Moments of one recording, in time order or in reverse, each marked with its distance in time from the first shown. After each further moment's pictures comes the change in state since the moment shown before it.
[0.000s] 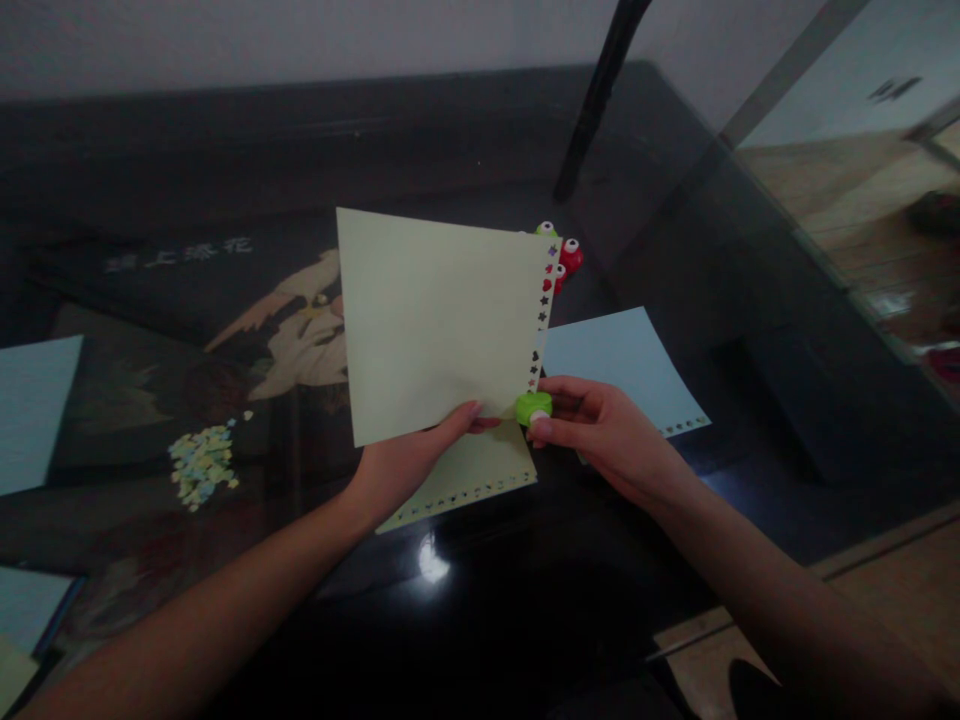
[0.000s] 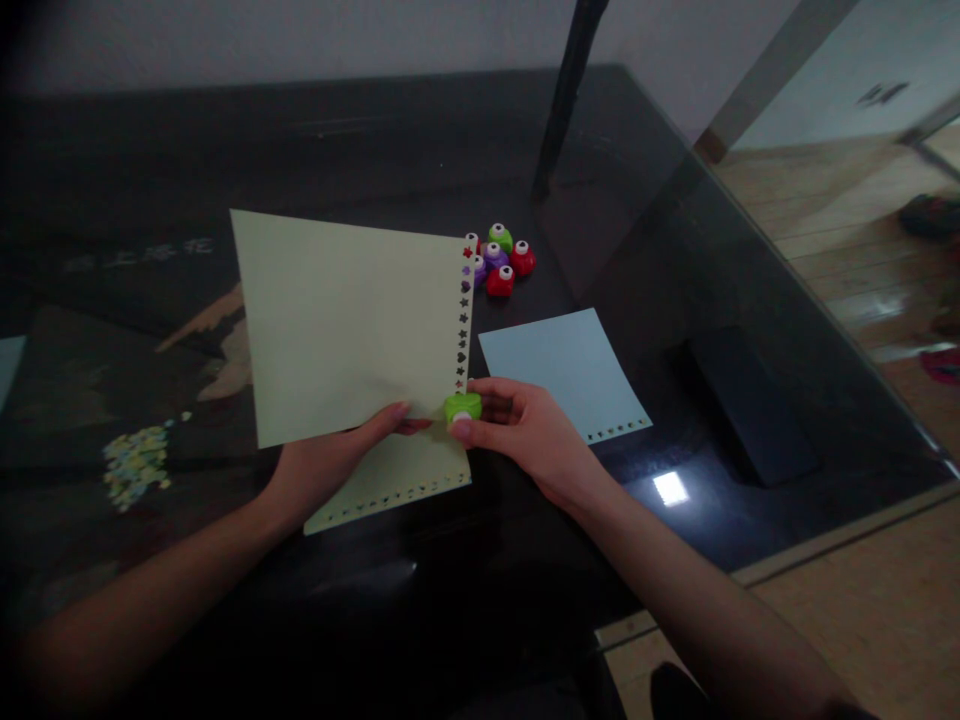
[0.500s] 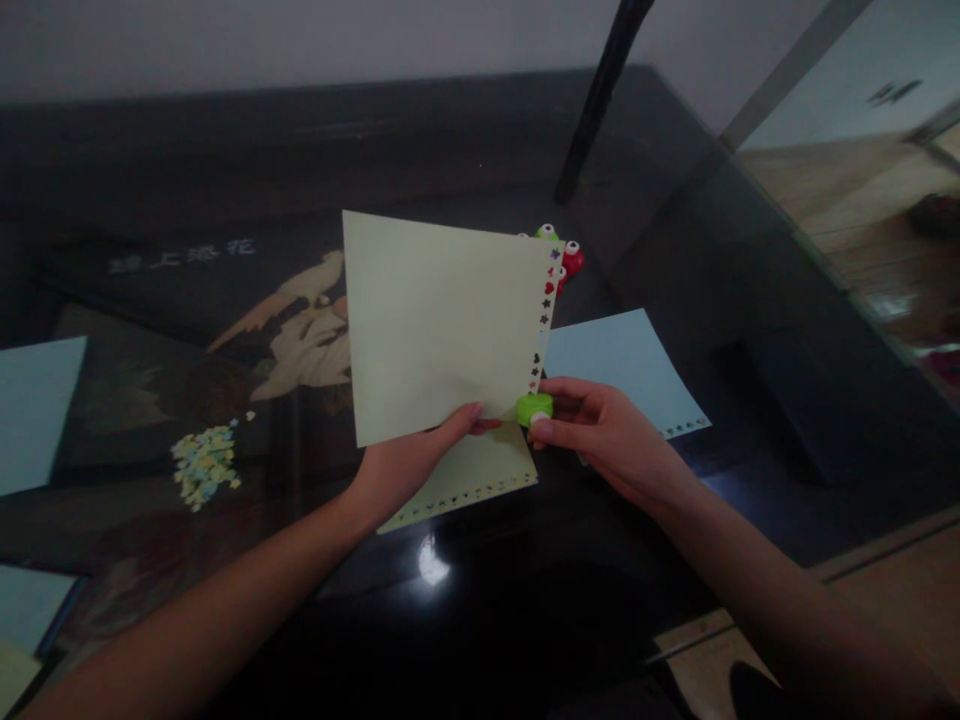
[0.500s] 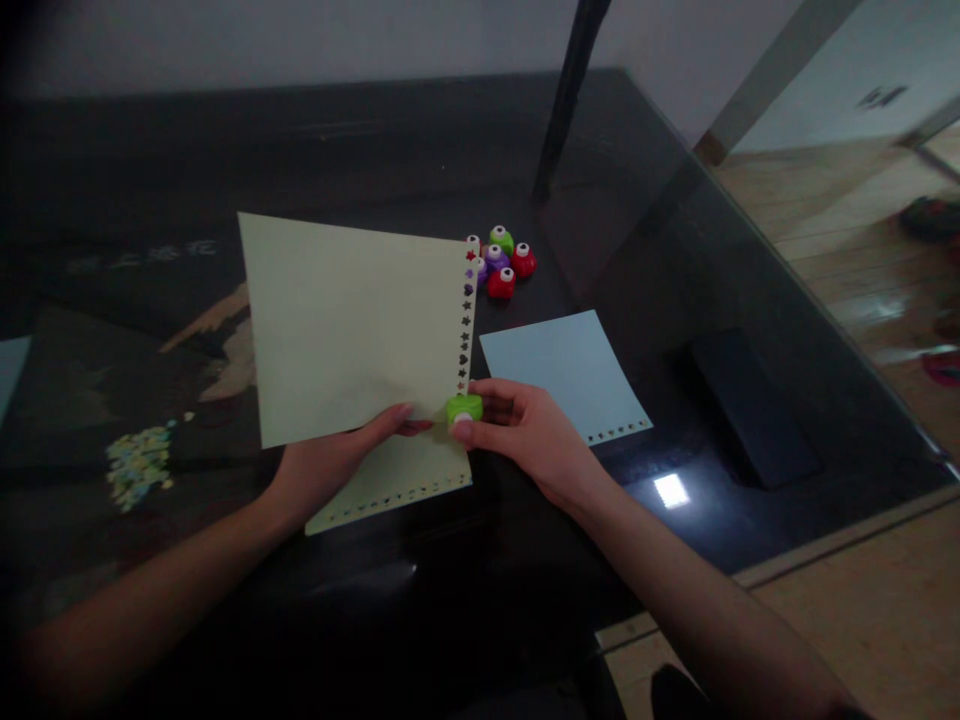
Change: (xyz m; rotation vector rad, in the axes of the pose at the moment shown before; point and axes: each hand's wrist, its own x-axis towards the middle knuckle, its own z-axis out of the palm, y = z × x) left_hand 0.001 0.000 0.000 -0.031 -0.027 0.014; right_hand 0.001 0.001 -0.001 0.000 0.007 0.007
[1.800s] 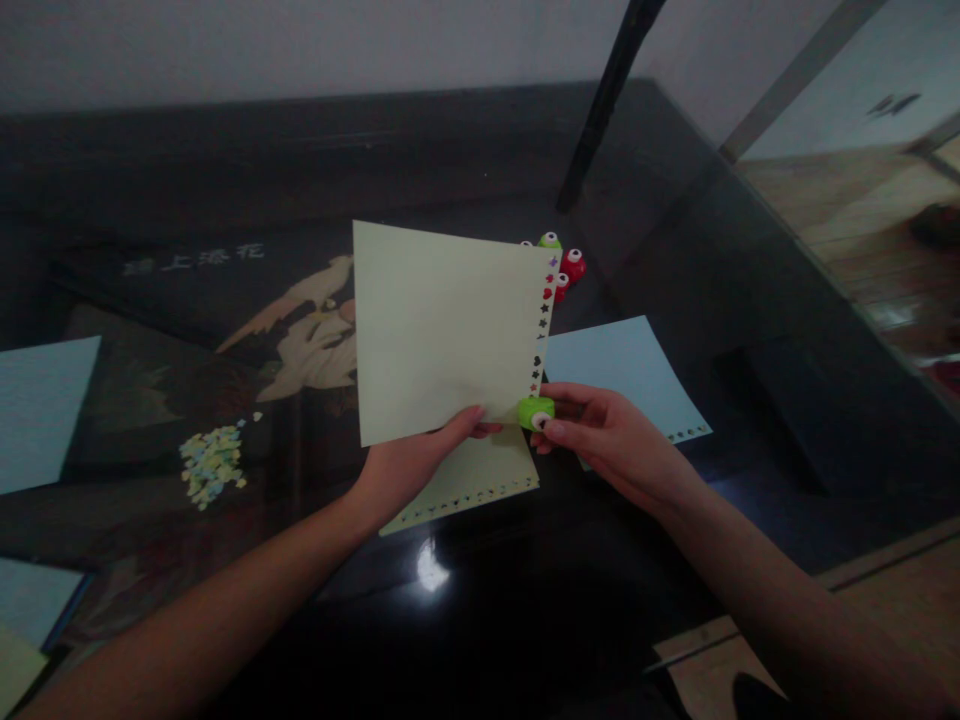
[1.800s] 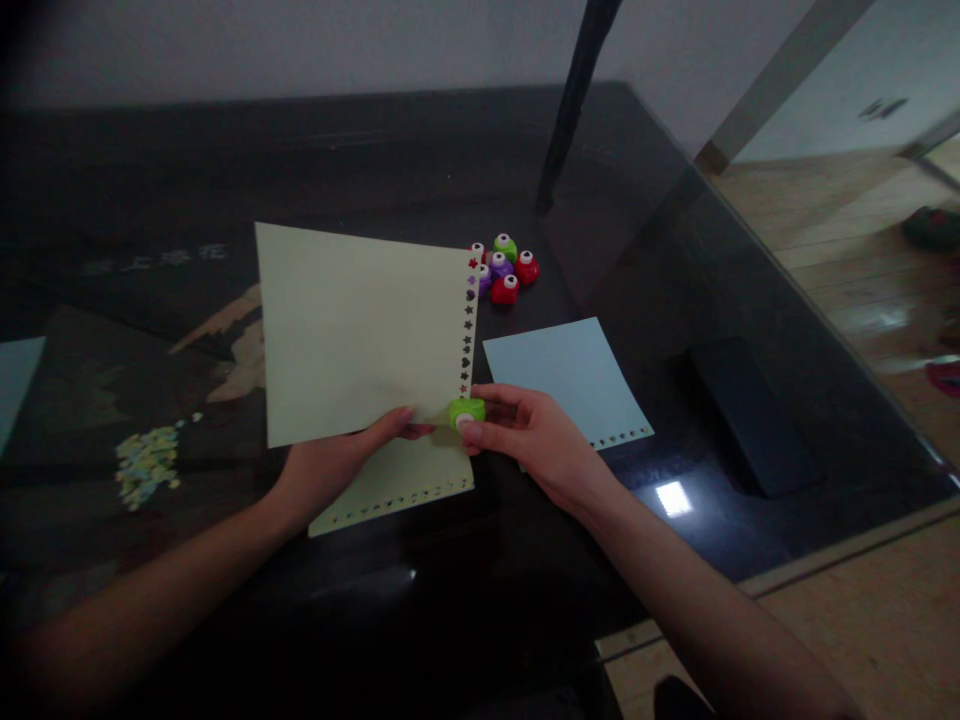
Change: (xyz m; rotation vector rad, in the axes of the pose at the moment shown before) left_hand 0.000 0.001 -0.001 -0.064 -0.003 0.015; right_hand -0.001 -0.002 -0.003 0.078 -0.070 0.012
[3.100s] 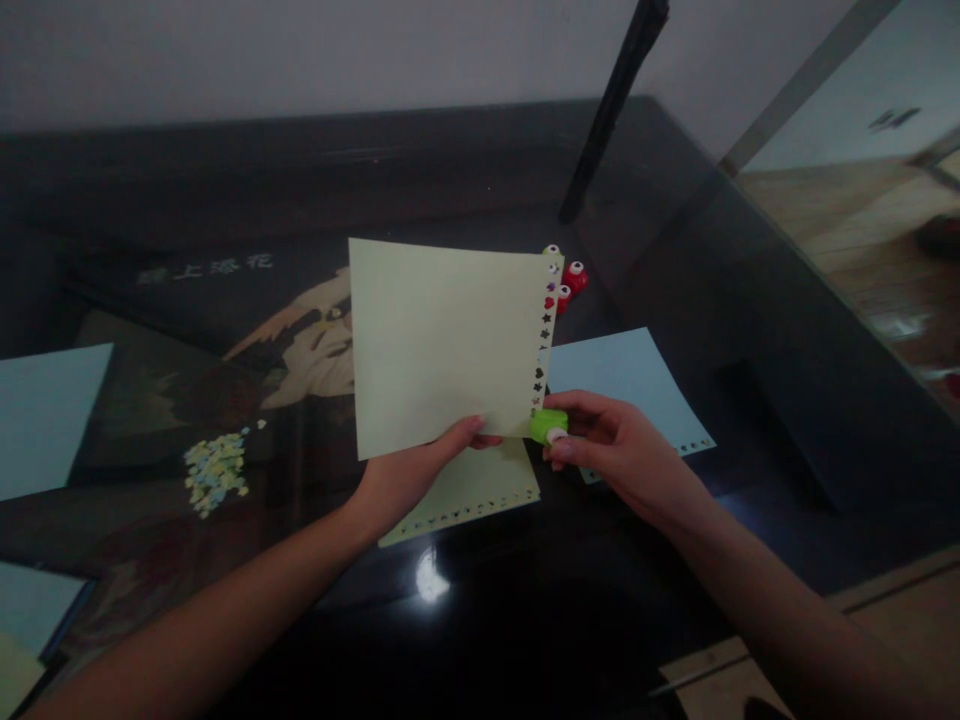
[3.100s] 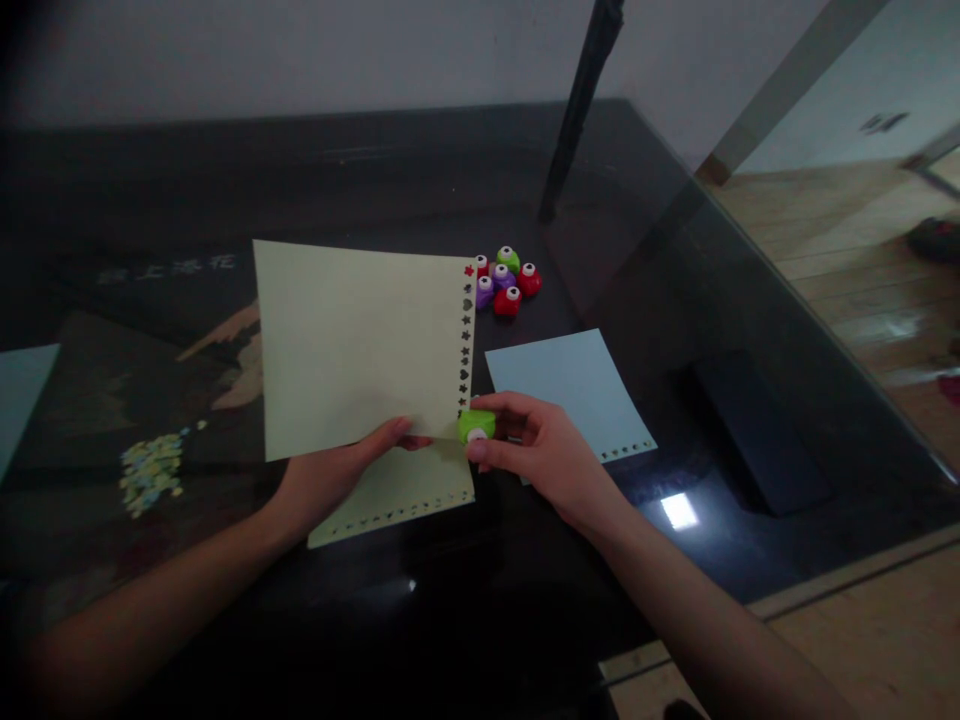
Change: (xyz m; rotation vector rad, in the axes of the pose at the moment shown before) left_hand 0.001 -0.006 0.000 -0.124 0.025 -0.043; right_hand -0.002 0.000 -0.008 -0.164 0.016 -0.094
